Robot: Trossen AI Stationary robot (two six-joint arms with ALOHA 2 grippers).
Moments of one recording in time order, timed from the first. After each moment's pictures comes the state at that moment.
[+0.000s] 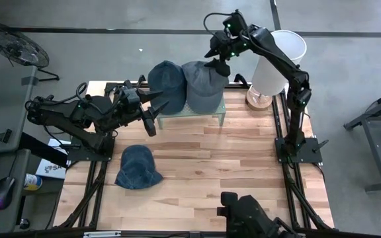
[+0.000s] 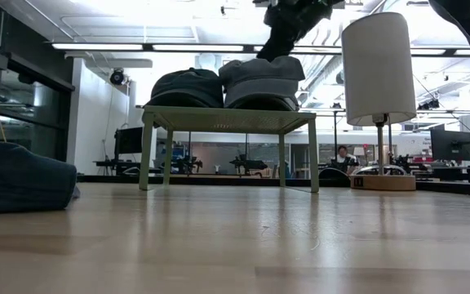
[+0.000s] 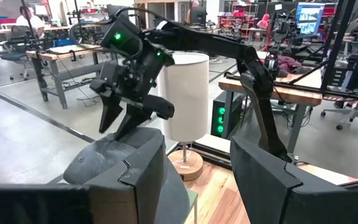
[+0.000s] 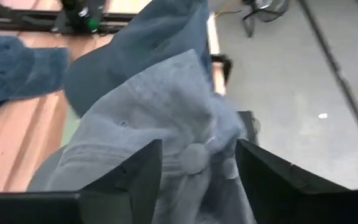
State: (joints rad) left arm -0.28 1.15 1.46 -0.34 -0.83 -0.08; right arm -0.78 1.97 2.24 -1.07 -0.54 -0.56
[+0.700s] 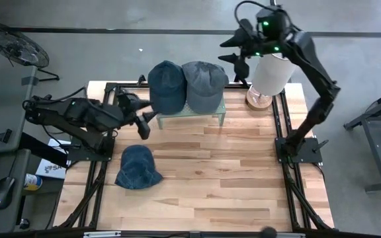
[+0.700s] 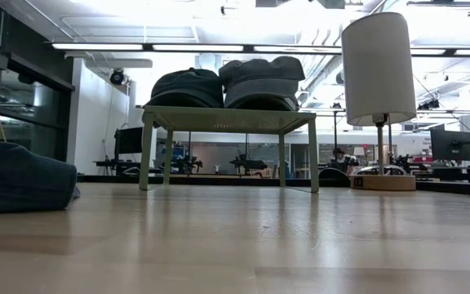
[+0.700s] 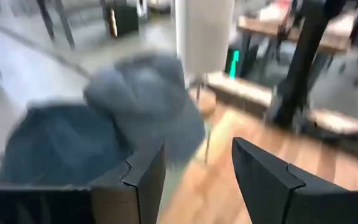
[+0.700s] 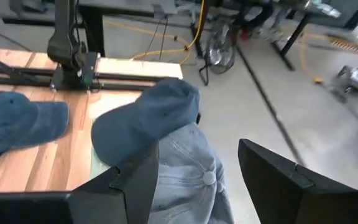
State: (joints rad) left arm -0.28 1.11 1.46 -0.76 -0.81 -0.40; right arm -0.68 1.68 2.24 -1.04 -0.38 -0.42
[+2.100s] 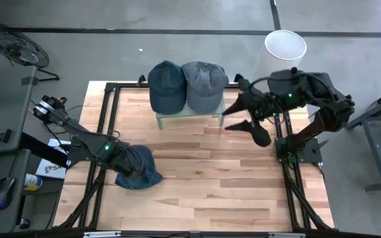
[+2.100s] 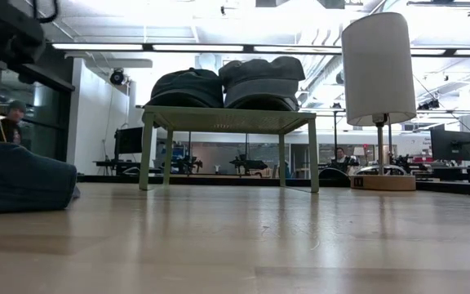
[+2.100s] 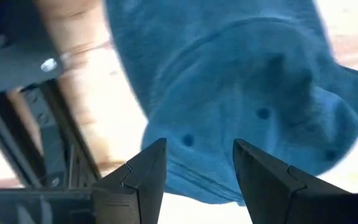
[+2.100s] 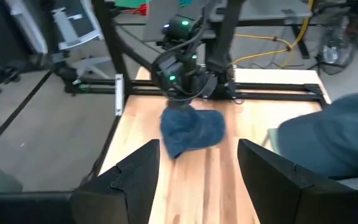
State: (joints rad) left arm -0.57 1.21 0.89 -1.16 0.03 -1.91; right arm 0.11 1.53 2.24 -1.17 -0.05 0.08
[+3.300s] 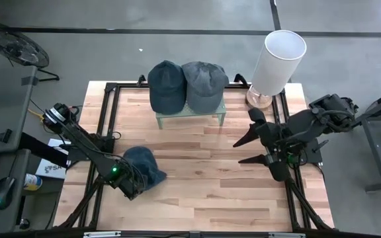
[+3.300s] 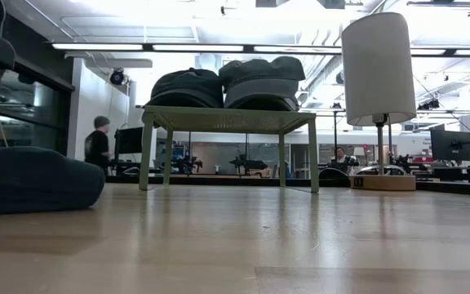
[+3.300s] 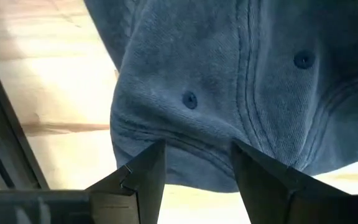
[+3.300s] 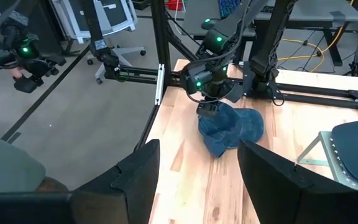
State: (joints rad) left arm -0.75 1.45 0.89 -0.90 0.04 -2.21; right arm 0.50 1.53 2.24 -1.19 0.20 0.20
